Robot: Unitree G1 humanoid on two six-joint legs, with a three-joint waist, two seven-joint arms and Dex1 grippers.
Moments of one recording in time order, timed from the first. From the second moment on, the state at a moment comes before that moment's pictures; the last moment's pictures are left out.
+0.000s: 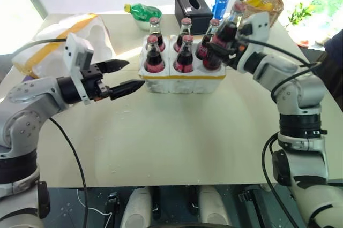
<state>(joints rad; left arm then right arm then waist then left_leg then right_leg) -0.49 0.76 0.29 -0.40 -0.82 0.92 -0.77 -0.83 -0.49 -0.09 0.04 0.51 0.83 0.37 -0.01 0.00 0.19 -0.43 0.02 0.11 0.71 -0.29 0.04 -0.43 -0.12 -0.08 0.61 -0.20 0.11</state>
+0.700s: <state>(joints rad) -0.10 1.24 0.74 -0.22 -0.71 0.89 -1.09 -0.98 -0.85 -0.08 0.04 0.52 0.94 0.78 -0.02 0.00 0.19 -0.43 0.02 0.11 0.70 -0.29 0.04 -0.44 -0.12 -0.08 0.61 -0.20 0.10</state>
